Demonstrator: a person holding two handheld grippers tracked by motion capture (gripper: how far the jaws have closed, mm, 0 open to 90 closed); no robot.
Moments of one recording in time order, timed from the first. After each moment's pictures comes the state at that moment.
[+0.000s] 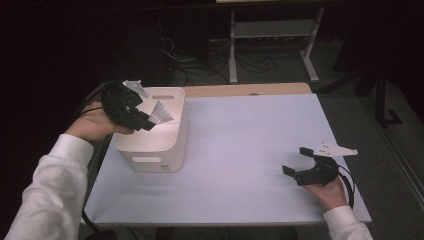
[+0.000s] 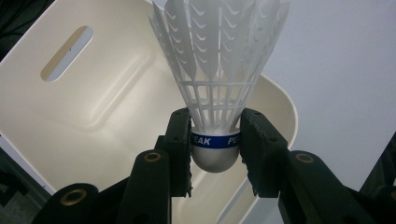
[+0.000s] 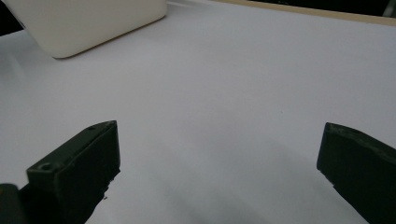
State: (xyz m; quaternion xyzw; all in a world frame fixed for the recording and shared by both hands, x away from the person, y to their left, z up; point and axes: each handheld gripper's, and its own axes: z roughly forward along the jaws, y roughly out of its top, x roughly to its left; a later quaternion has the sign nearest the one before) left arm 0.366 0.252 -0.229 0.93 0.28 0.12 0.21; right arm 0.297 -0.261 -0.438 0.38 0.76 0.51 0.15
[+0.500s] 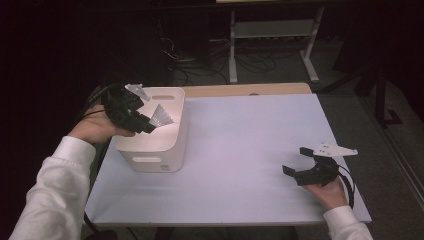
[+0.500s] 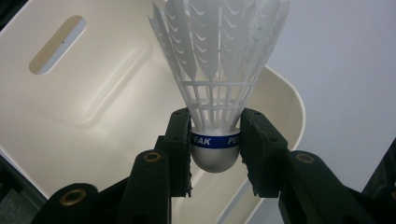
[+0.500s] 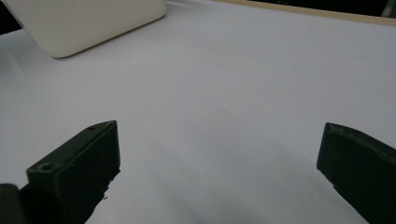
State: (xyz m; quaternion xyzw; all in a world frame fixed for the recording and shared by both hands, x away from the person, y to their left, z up) left arm 0.369 0.253 -0.241 0.93 0.28 0.11 0.21; right arm 0.297 -0.261 -0.438 0.38 0.76 0.51 0.15
